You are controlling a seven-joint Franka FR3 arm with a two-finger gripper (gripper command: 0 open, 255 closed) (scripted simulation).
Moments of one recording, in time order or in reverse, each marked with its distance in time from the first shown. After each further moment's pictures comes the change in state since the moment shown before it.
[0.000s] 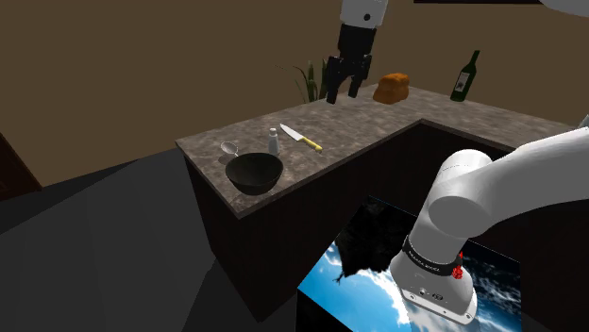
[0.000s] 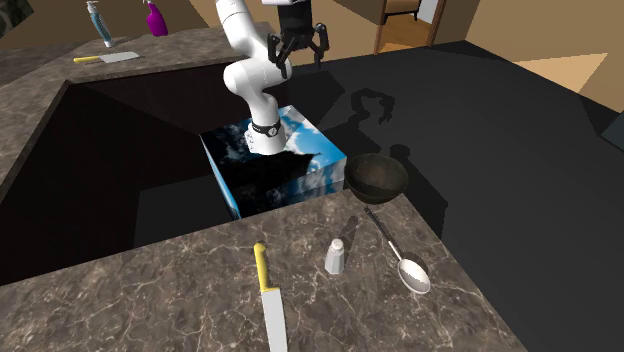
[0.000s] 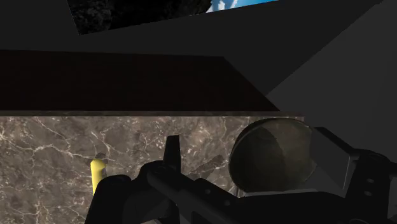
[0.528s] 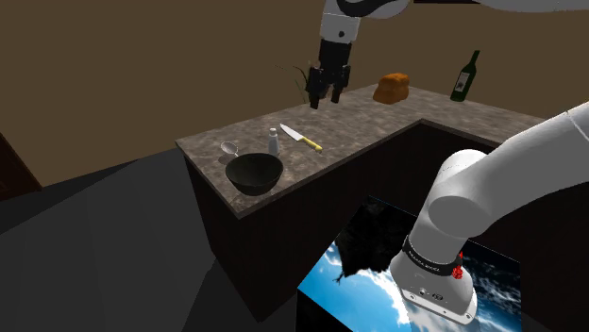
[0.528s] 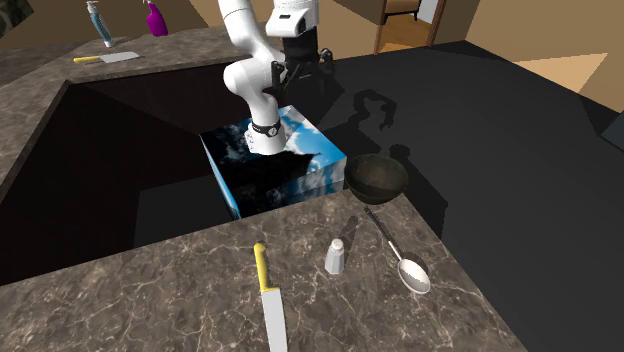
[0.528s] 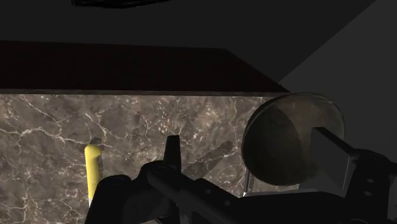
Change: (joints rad) arm -0.005 0.187 -0.048 0.029 -0.011 0.144 -0.052
